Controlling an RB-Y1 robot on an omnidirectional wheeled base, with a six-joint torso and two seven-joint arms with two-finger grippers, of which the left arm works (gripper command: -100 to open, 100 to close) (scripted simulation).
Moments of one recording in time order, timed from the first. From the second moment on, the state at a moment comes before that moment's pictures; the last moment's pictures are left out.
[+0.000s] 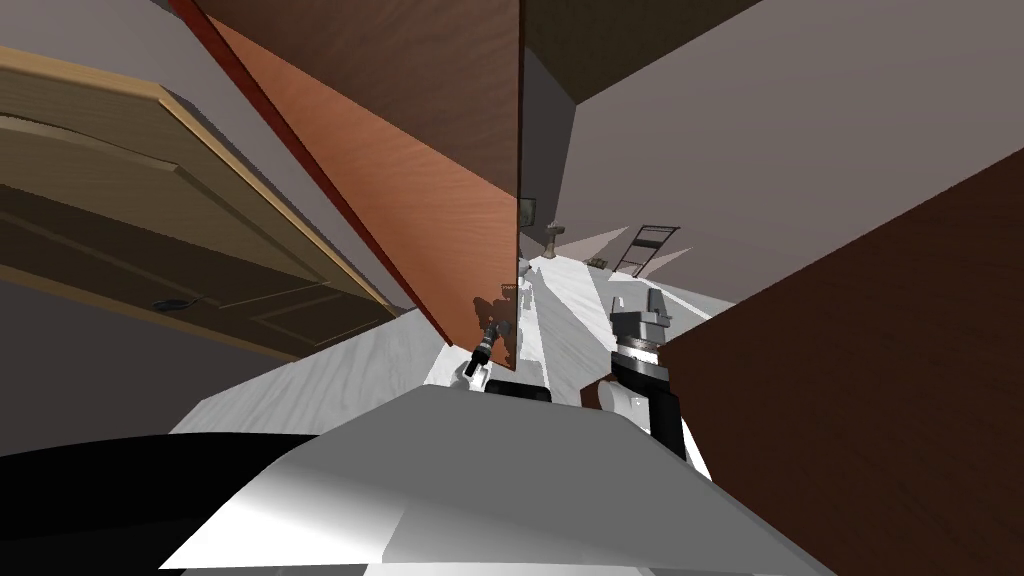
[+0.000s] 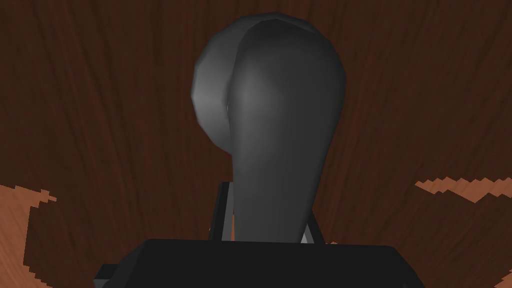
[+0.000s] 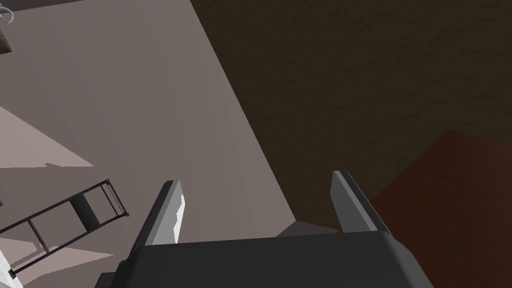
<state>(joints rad) -0.12 0.02 -0.11 -0.68 -0.07 -0.77 0.07</state>
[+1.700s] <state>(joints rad) -0.11 0.06 0.00 -0.70 -0.02 -0.77 0.00</state>
